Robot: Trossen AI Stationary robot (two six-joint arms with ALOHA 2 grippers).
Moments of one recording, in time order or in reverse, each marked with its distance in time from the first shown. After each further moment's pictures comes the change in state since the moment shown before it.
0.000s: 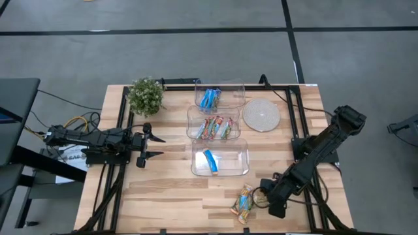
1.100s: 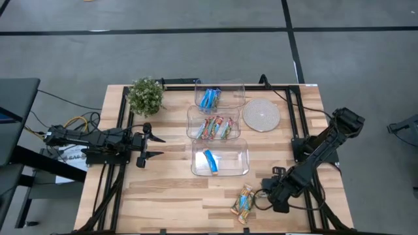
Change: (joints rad) left arm 0.000 0.000 0.000 0.000 0.000 0.000; right arm 0.023 0.055 -0.001 -0.153 0.091 -0.206
